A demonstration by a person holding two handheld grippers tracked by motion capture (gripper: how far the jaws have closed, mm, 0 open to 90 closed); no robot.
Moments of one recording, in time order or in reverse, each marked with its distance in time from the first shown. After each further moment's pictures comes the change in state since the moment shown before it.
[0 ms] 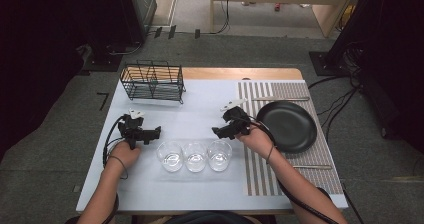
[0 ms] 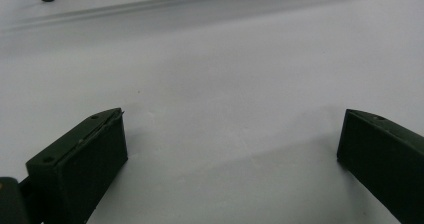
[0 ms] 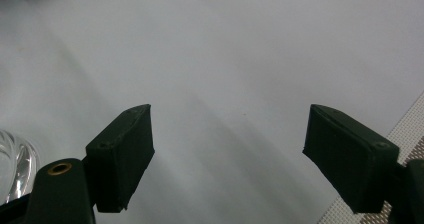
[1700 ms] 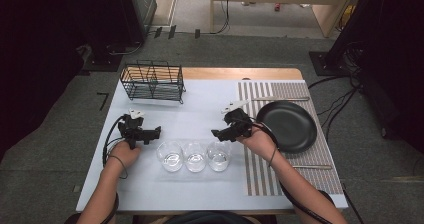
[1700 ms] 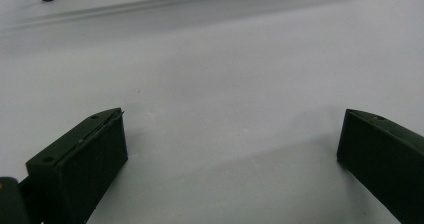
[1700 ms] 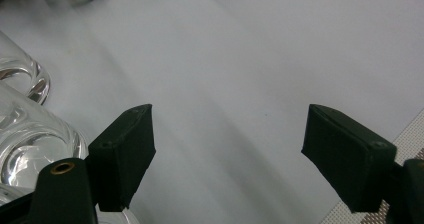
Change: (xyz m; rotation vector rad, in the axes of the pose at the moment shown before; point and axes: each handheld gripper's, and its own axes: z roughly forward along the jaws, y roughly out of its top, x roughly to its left) left arm 0.000 0.000 0.000 0.001 -0.001 -0.001; right arm 0.010 0.000 -0.019 -0.025 0.048 -0.024
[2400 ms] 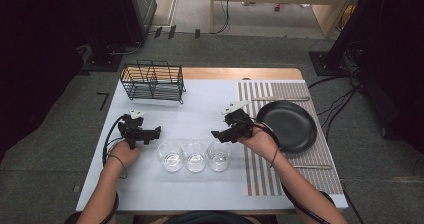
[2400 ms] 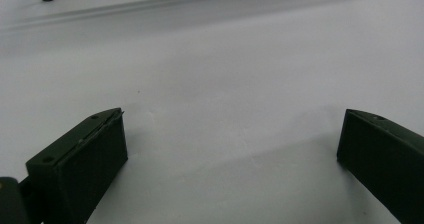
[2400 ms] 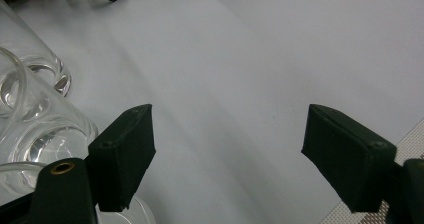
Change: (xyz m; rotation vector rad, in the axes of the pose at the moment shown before) left arm 0.000 0.000 0.000 0.001 0.000 0.000; right arm 0.004 0.001 -0.009 -0.013 0.024 -0.036
